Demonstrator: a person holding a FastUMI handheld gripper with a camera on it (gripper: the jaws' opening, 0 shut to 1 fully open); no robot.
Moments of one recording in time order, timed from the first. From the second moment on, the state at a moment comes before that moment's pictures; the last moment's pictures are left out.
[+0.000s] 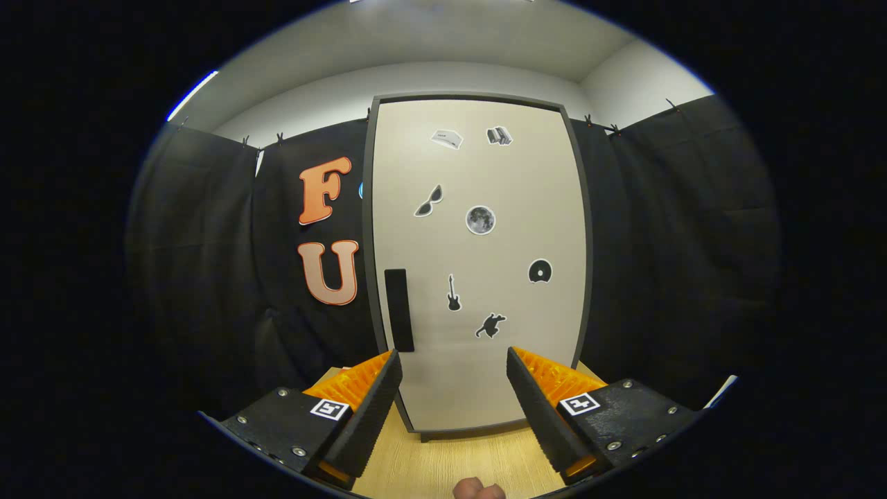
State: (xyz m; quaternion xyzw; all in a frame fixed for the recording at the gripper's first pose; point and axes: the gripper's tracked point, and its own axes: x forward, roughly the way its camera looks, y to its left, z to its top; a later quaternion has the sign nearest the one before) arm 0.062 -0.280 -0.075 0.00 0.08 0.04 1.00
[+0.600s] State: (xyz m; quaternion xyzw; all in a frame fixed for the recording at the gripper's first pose) arm 0.019 -0.324 -0.070 0.01 0.08 0.08 0.99
